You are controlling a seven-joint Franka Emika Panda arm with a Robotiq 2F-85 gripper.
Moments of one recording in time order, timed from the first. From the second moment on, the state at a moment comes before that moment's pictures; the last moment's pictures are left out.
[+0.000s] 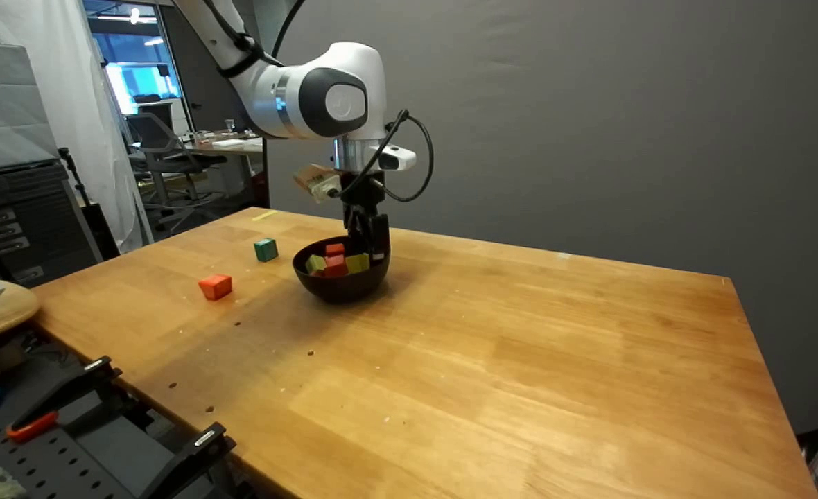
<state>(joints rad) 0.04 0.54 -0.06 -2.03 0.07 2.50 0.43</state>
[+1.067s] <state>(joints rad) 0.13 0.62 -0.10 -1.96 0.04 2.50 0.45</state>
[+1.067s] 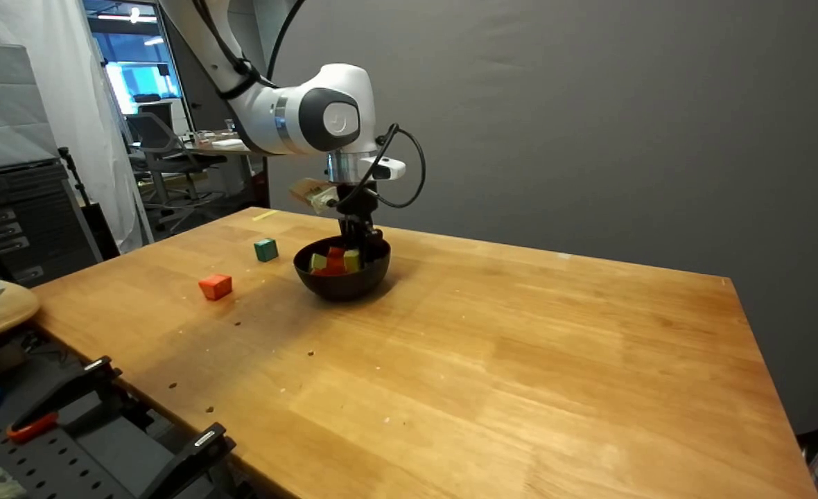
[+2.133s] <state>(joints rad) 0.18 0.44 -0.01 -1.95 -0.07 2.57 0.35</state>
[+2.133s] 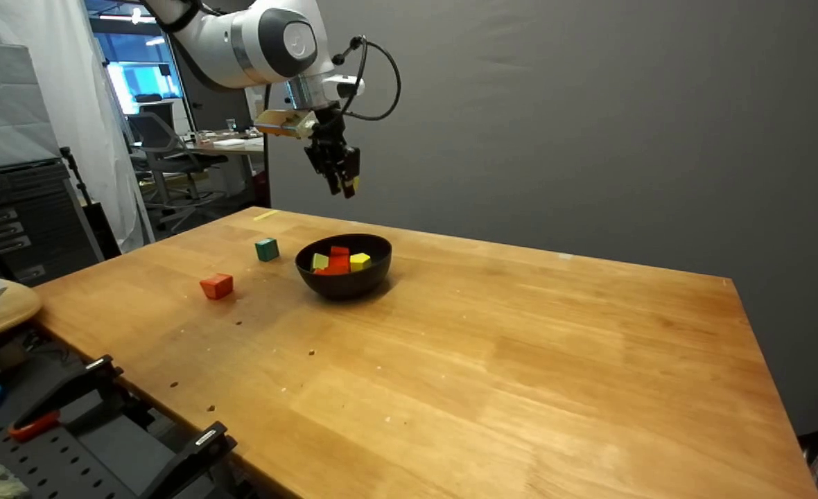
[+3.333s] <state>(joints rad) 0.16 0.69 0.04 -1.64 -0.07 2.35 0.13</state>
